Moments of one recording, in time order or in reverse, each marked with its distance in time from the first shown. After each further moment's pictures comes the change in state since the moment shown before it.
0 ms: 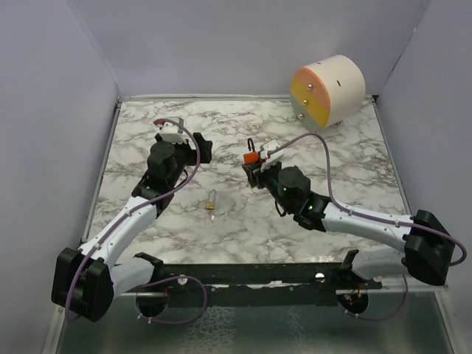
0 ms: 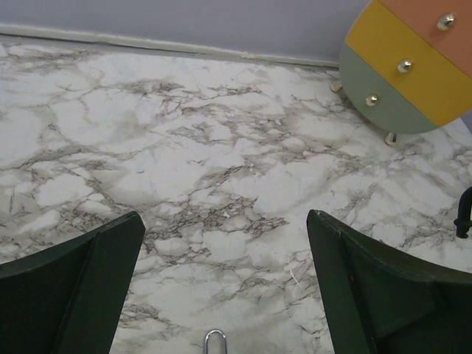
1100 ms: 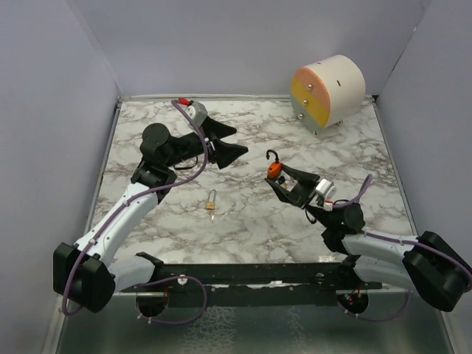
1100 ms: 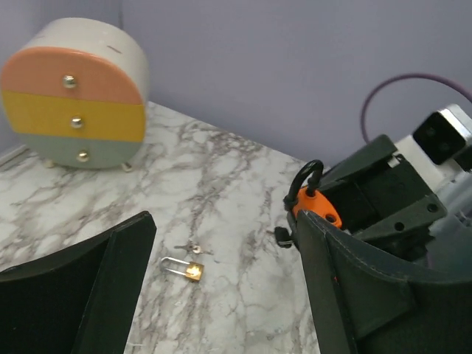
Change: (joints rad) left arm -0.035 0.048 0.266 0.133 0.816 -0.031; right arm -0.253 -0.233 -0.612 1.110 -0.697 -0.186
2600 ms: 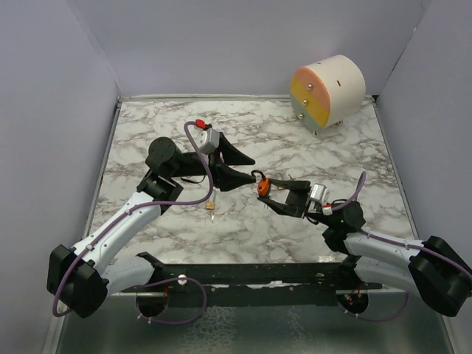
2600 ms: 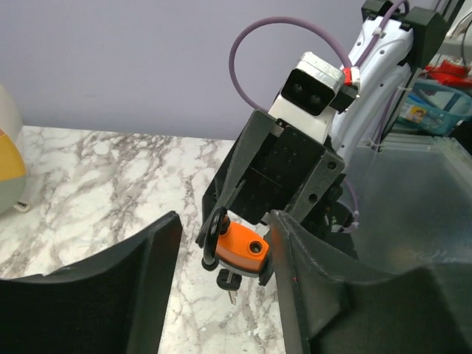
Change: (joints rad) left arm -0.145 -0.034 -0.066 0.114 0.285 0.032; right arm -0.001 -0.048 0.018 -0.111 -0.304 0.097
